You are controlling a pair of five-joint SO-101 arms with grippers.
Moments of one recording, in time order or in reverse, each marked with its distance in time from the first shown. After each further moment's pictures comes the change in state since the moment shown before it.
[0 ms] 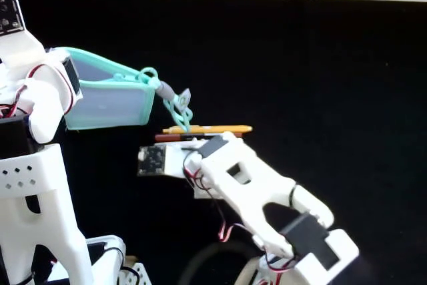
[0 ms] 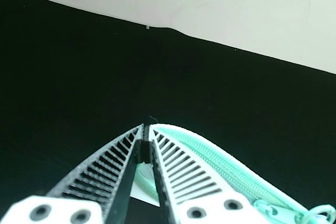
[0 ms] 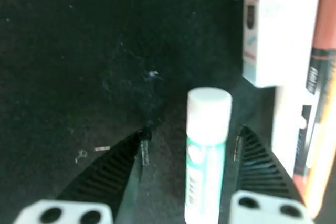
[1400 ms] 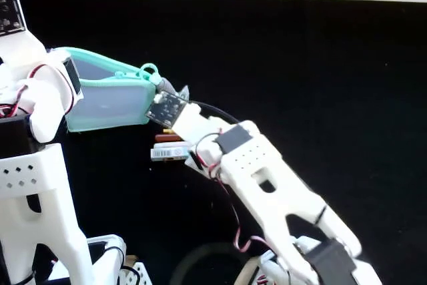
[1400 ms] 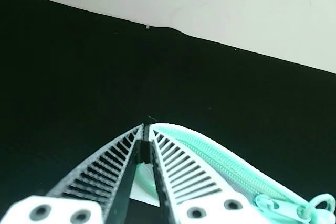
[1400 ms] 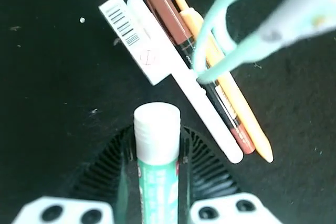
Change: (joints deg) left arm 0.0 0.0 0.0 0.0 0.0; right arm 4.2 -17.0 -3.1 2.7 -25.2
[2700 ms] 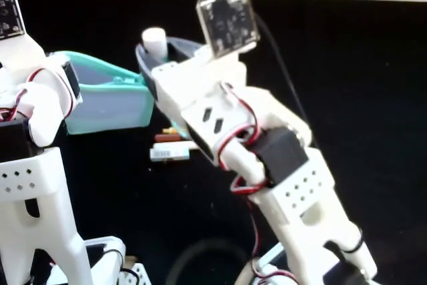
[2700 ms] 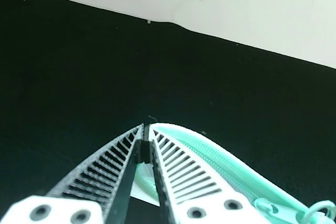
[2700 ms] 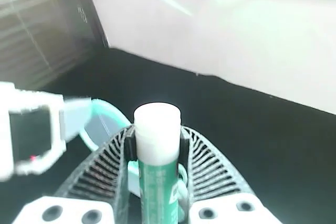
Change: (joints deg) left arm 0.0 -0.1 2.4 -0.1 0.0; right arm -4.0 -7.8 -38.6 -6.0 -38.5
